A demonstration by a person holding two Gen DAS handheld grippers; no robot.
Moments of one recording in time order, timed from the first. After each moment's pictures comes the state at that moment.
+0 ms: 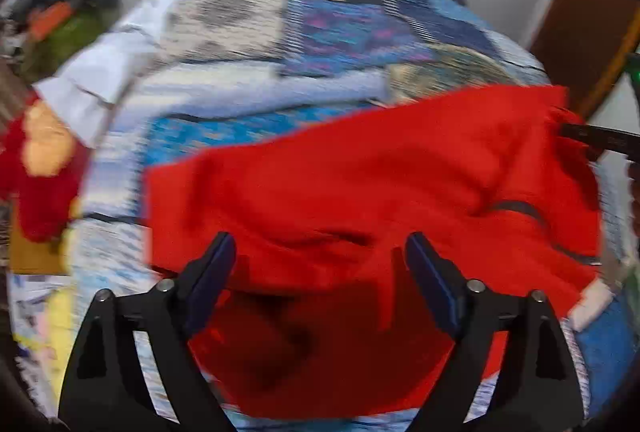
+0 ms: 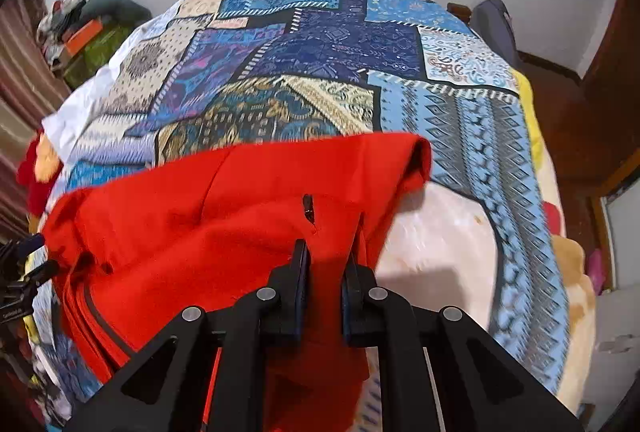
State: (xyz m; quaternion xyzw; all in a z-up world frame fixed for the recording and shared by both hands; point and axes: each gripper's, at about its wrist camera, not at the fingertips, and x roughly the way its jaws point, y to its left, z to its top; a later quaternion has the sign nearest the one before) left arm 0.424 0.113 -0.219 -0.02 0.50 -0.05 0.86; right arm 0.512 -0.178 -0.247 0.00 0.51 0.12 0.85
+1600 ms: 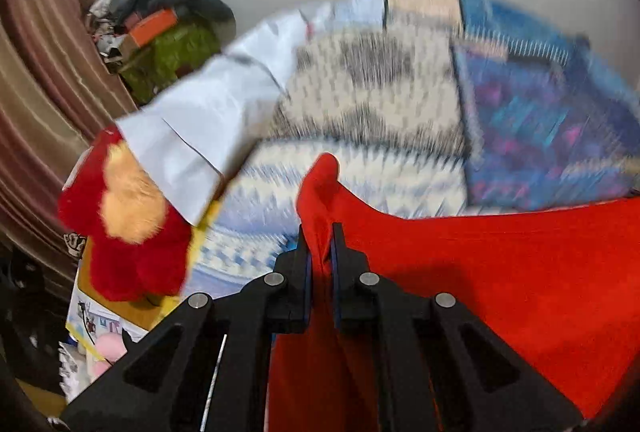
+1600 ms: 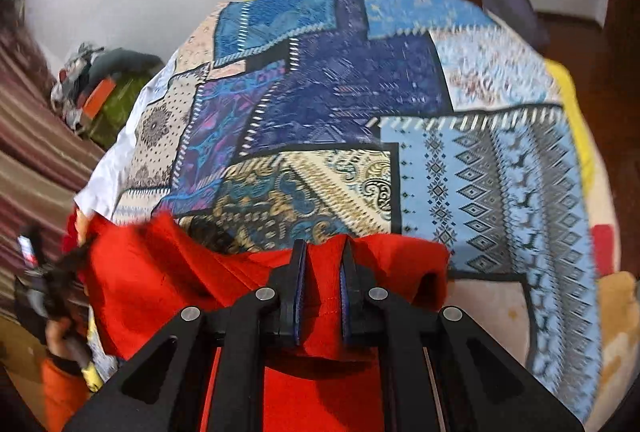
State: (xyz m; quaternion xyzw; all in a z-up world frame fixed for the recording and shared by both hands) left arm 0.554 0.211 -0.240 0.04 0.47 0.20 0.86; right arm 0.613 -0.209 -0.257 0.17 0.52 0.17 0.82
